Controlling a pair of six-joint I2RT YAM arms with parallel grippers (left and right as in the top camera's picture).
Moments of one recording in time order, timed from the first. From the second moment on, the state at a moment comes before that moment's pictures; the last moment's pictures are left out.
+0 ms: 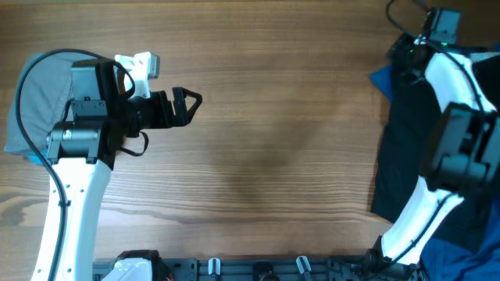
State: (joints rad) left arm 0.00 1.26 1.18 -0.78 0.55 -0.18; right arm -0.24 2.18 1.65 -0.46 0.00 0.35
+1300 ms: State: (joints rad) left arm 0.00 1.24 1.18 -0.70 0.61 -0.19; right arm -0.27 1.96 1.64 -0.49 -0.01 0.25
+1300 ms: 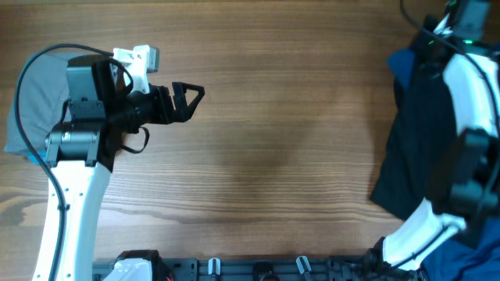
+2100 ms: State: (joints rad) left arm 0.04 1.13 1.22 -0.85 0.40 -0.11; right arm 0.12 1.69 1.65 -0.98 -0.24 0.44
